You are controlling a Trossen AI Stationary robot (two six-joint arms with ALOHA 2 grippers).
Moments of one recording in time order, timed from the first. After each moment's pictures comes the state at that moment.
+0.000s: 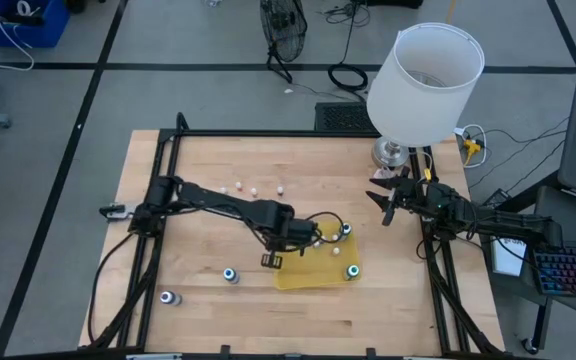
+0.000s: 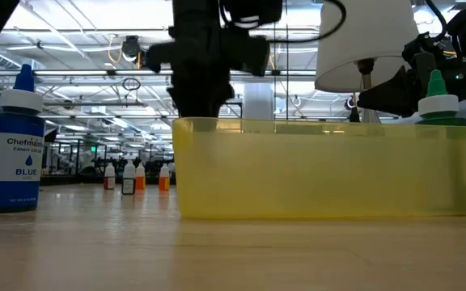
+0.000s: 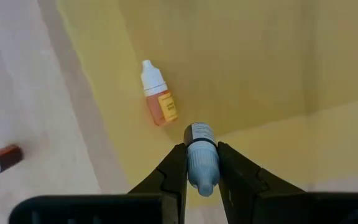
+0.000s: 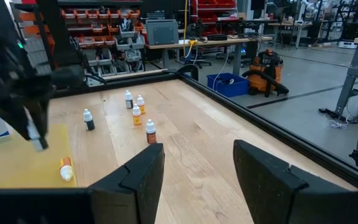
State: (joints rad) left arm -0.14 2.08 1.71 -1.10 -0.05 0.05; right arm -0.24 0.20 0.02 0.11 0.18 0.04
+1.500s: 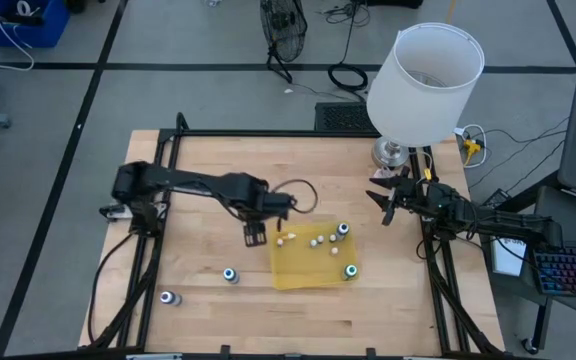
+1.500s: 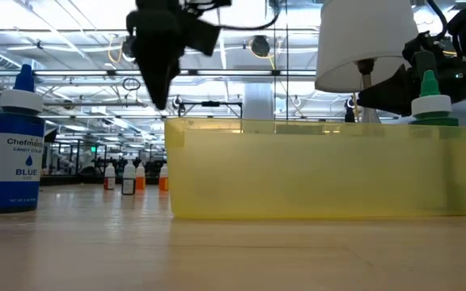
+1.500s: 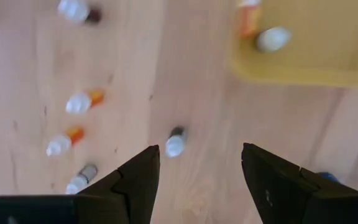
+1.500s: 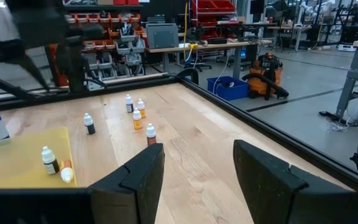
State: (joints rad) left arm -0.04 1.82 1.58 -1.29 -0.09 -0.23; right arm -0.24 0.20 0.02 0.13 0.18 0.04
